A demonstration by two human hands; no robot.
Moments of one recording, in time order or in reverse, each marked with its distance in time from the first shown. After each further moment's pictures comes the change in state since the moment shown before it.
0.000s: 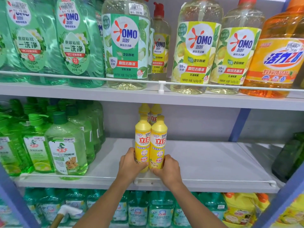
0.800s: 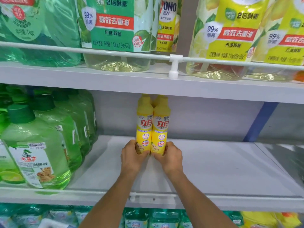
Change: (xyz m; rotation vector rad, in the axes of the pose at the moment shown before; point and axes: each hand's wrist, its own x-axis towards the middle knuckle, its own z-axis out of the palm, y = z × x) left_hand 0.088 -0.025 0.047 0.032 0.158 -0.055; right_hand 0.097 0.001 0.030 0.119 0.090 0.036
